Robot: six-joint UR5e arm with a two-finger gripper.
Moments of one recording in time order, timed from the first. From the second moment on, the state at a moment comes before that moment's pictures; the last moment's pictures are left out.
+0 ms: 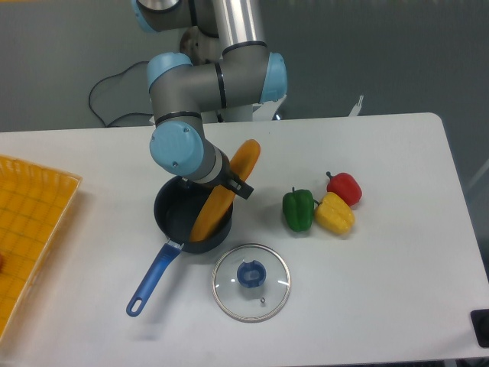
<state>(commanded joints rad) 2.24 -1.87 -1.73 -1.38 1.85 0.83</state>
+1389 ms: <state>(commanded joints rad) 2.39 -1.80 -1.63 -1.39 1.64 0.85</state>
